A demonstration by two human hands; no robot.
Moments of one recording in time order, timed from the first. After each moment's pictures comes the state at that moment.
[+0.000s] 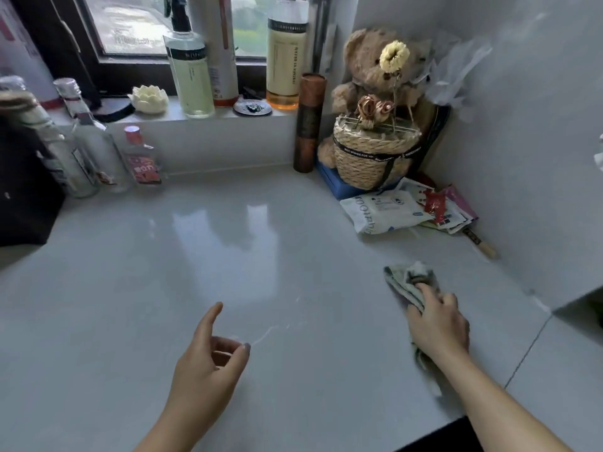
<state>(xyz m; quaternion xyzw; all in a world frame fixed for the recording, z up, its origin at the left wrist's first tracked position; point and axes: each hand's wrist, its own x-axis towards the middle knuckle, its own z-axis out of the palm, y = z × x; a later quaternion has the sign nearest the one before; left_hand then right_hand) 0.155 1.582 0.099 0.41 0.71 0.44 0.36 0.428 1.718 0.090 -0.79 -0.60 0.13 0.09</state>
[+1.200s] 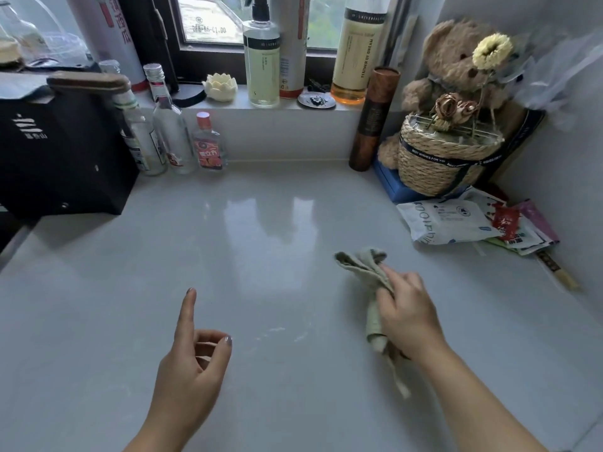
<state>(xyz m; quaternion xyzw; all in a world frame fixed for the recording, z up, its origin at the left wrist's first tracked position) 0.104 1.548 0.089 0.38 0.76 0.48 0.23 0.318 1.712 0.112 -0.60 -0.74 0.24 0.18</state>
